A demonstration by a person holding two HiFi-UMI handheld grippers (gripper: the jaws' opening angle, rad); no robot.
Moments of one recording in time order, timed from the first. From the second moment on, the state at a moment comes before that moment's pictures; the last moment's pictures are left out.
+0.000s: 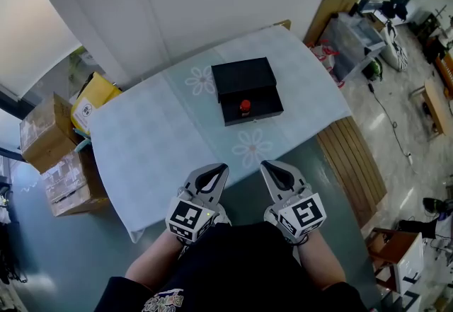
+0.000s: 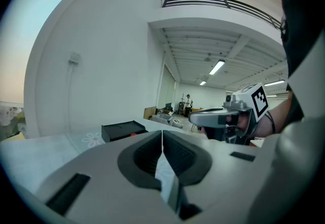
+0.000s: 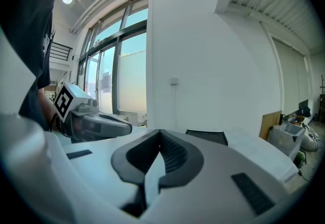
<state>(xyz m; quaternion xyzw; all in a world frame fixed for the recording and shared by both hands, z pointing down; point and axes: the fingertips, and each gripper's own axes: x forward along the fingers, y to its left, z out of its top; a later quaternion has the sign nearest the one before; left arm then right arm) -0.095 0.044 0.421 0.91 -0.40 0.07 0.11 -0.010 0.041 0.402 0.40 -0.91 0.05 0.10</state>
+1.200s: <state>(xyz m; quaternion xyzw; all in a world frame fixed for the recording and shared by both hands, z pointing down) -0.103 0.004 0.427 0.89 -0.43 0.08 0.12 -0.007 -0.036 0.417 0.37 -0.92 0.06 0.11</state>
